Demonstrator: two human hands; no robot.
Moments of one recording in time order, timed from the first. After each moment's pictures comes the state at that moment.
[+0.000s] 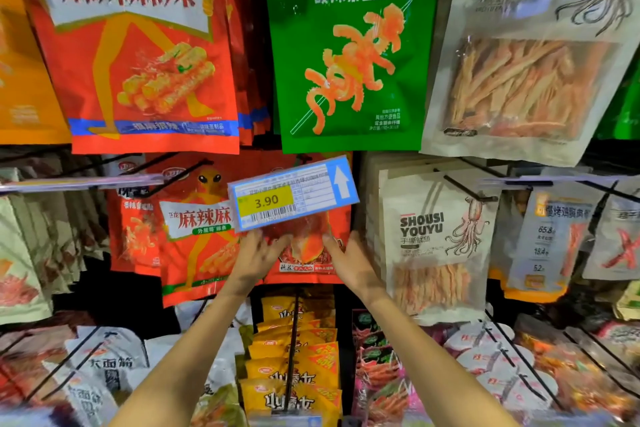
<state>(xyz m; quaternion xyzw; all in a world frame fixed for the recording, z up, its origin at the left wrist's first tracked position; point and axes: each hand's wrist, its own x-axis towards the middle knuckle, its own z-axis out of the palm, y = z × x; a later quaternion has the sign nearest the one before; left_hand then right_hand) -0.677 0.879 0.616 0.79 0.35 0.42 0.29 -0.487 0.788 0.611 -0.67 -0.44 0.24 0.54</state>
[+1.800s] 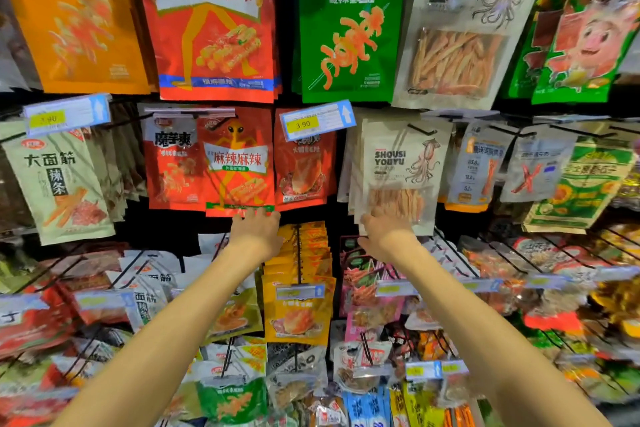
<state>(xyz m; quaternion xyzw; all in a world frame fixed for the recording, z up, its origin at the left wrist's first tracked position) -0.752 0.739 0.653 0.89 0.45 -0.02 -0.07 -0.551 0.604 0.661 -0.84 -0.54 -0.03 -0.06</state>
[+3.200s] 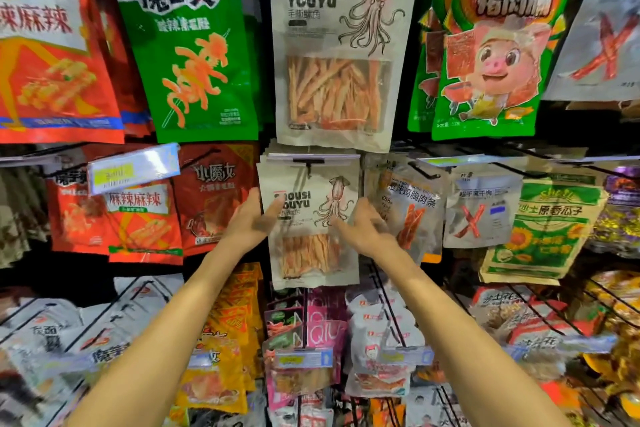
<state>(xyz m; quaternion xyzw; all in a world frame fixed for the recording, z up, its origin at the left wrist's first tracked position) -0.544 0.706 0.706 0.80 0.42 0.31 0.29 -0.355 0.606 0.688 -0.78 -0.45 0.14 0.40</state>
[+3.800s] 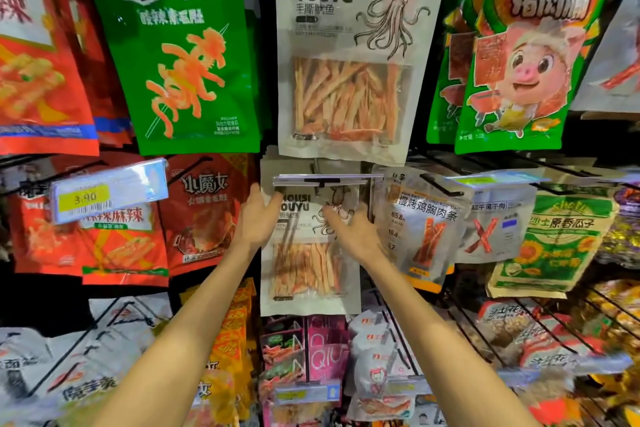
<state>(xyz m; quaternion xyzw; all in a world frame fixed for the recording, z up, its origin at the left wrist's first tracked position) -0.502 0.764 0.702 0.73 0.40 0.41 0.37 -0.362 0.643 0.693 -0.73 -0.44 0.14 0.51</state>
